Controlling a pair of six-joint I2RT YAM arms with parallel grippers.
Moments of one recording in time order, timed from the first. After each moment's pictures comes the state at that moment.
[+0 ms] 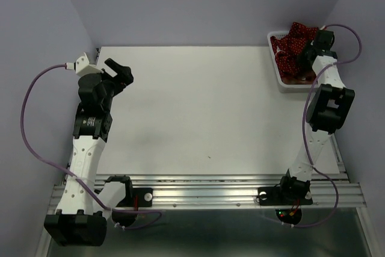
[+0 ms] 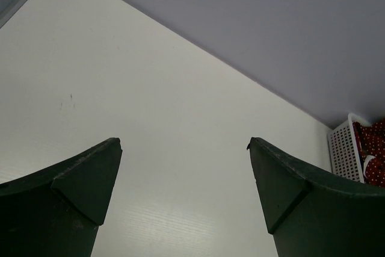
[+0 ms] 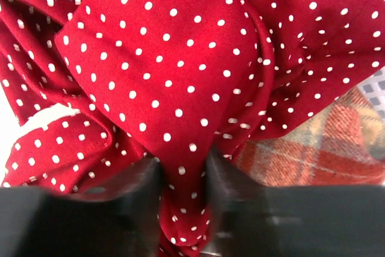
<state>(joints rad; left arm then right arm) -0.03 0.92 0.99 -0.25 -0.10 -0.58 -0.28 2.17 1.94 -0.45 0.03 0.27</state>
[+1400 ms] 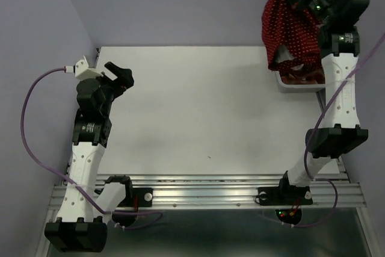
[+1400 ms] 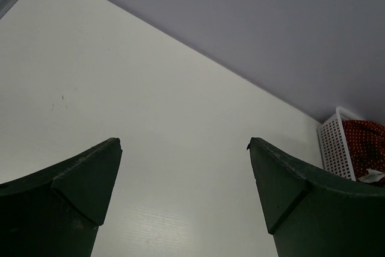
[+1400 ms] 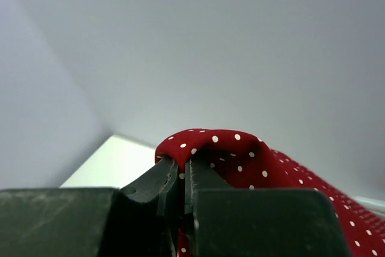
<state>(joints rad) -0.03 0.86 0.96 -0.24 -0.06 -0.57 -0.14 1.73 2.20 -0.18 -0.55 0.37</state>
